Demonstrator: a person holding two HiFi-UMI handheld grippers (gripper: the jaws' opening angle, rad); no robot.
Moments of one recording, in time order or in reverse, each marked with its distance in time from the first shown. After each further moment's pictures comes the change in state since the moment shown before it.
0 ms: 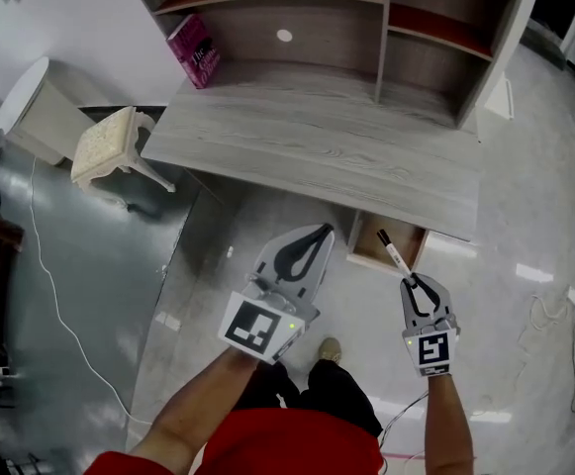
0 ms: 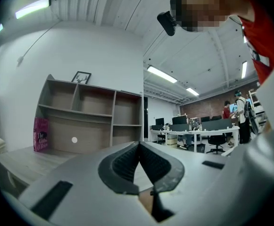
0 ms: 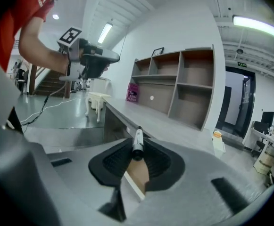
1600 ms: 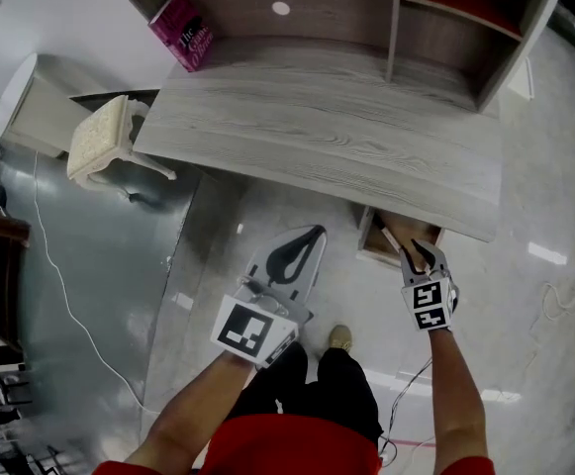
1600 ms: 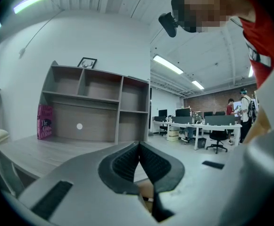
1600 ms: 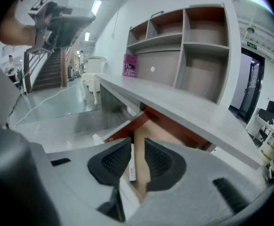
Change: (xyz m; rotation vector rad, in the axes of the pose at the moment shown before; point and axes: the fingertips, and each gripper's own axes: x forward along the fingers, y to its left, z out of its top) left arm 0.015 0.040 -0.050 -0.023 0.115 0.042; right arm 0.121 -0.015 -0.083 0.043 0.257 0.059
